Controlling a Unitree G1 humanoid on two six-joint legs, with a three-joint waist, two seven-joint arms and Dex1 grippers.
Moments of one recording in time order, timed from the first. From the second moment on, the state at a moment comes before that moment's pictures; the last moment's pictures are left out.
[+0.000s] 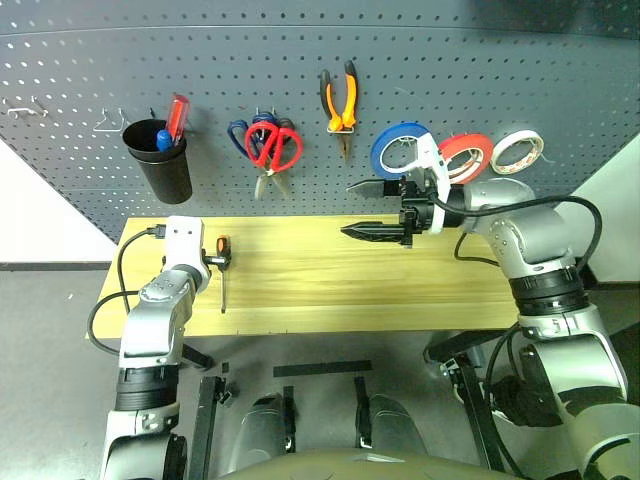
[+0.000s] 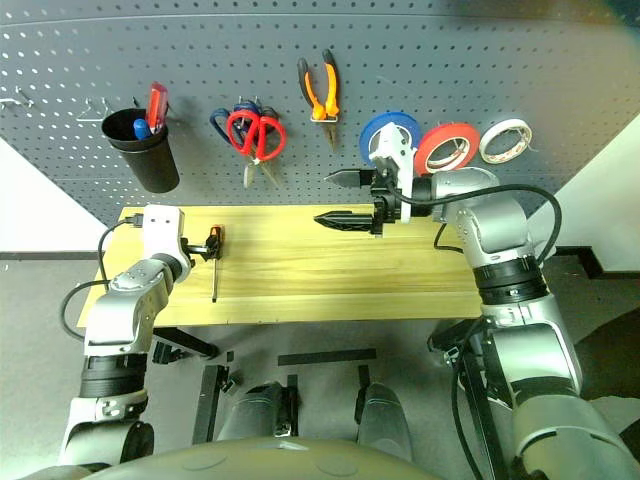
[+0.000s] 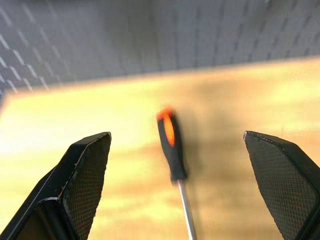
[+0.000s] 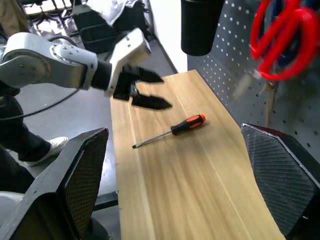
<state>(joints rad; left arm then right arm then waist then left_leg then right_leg) -0.38 0.30 0.18 0.01 -0.07 0.83 -0.12 -0.83 -0.53 0.12 0.21 0.43 0.52 1.21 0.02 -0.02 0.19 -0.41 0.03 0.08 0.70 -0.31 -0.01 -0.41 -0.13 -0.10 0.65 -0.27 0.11</state>
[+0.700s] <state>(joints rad) -0.82 0.30 0.21 0.63 -0.05 0.89 0.01 -0.88 -0.56 0.14 0.28 0.38 0.61 1.23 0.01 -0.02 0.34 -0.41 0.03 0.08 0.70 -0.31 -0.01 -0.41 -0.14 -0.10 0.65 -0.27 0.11</state>
